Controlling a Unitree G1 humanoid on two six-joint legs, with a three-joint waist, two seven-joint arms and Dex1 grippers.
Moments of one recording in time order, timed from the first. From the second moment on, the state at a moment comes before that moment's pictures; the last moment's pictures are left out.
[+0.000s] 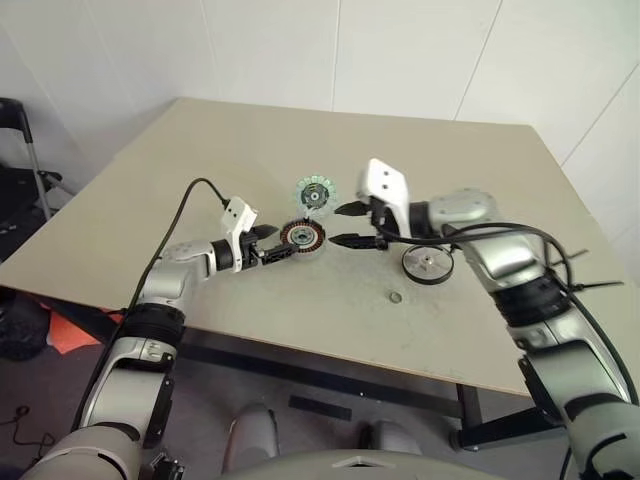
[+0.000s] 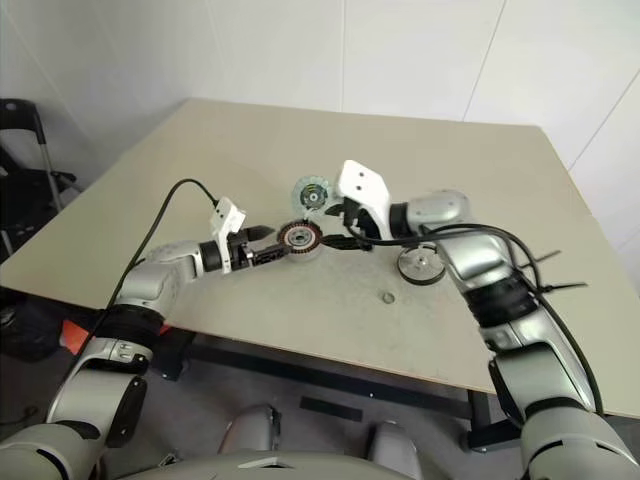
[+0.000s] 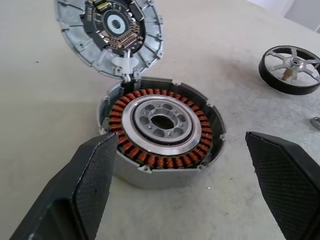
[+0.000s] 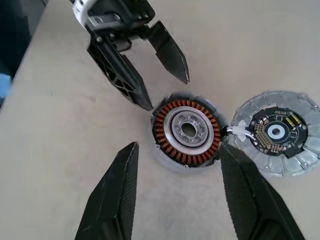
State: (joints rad) left arm -0.57 0.39 -0.04 0.48 -0.30 0.37 -0.94; right arm -0.80 -0.52 0.41 0.25 0.09 0.30 1.08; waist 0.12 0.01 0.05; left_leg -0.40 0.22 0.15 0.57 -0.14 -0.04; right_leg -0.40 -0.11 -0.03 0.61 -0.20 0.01
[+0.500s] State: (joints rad) left arm -0.46 0.43 0.00 0.36 -0.31 0.40 -0.89; right arm -0.91 -0.30 0.49 0.78 -0.10 -0.03 1.12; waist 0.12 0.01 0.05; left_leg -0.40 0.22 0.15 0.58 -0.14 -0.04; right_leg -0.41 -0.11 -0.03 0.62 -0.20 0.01
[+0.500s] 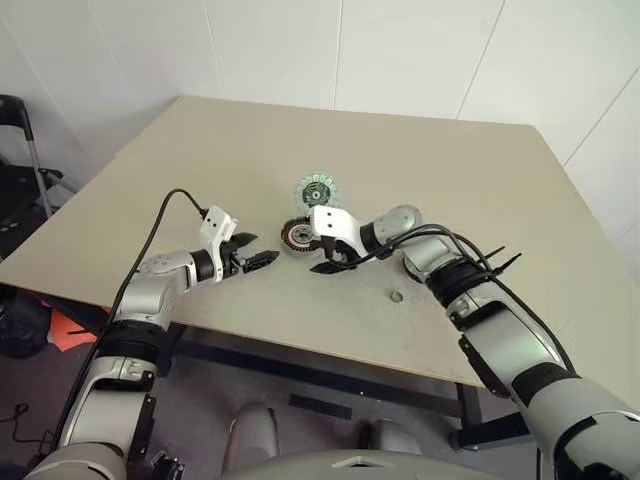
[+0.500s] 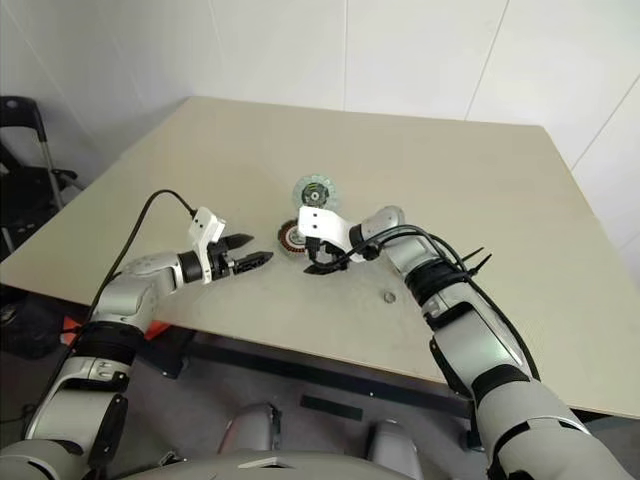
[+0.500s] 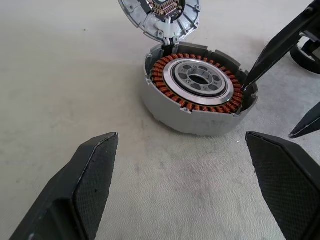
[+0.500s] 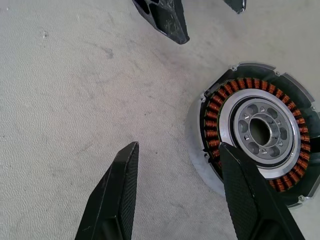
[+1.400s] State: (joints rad) left arm -0.46 0.43 0.00 0.32 -0.31 0.42 -0.86; right arm -0.97 -0.26 0.48 0.93 -0.24 -0.21 1.09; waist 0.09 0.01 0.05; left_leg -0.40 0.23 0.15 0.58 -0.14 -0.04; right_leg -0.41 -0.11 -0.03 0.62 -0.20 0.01
